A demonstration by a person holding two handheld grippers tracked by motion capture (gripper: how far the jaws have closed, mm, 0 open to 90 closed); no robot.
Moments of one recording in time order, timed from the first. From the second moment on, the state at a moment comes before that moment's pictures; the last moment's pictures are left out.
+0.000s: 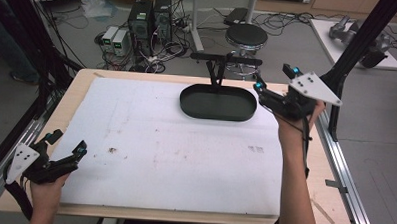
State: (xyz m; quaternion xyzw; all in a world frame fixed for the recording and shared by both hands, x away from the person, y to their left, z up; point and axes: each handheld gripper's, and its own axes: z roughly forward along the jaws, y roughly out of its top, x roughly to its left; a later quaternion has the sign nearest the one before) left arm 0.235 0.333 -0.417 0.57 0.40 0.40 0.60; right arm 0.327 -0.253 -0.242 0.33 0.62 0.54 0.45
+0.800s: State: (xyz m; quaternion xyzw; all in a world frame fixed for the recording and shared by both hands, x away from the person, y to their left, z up) left arm 0.237 0.330 -0.420 0.58 0.40 0.40 0.58; right arm 0.239 -0.305 -0.384 0.45 0.59 0.51 0.43
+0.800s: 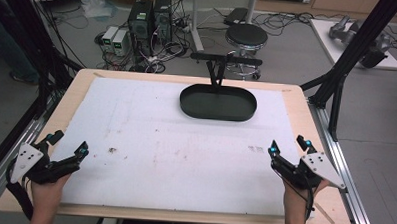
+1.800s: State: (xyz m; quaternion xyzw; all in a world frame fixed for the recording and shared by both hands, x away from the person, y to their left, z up) left arm 0.237 0.330 -0.419 0.58 0.41 0.40 0.58; right arm 0.232 -0.293 -0.411 0.45 0.61 0.51 0.41
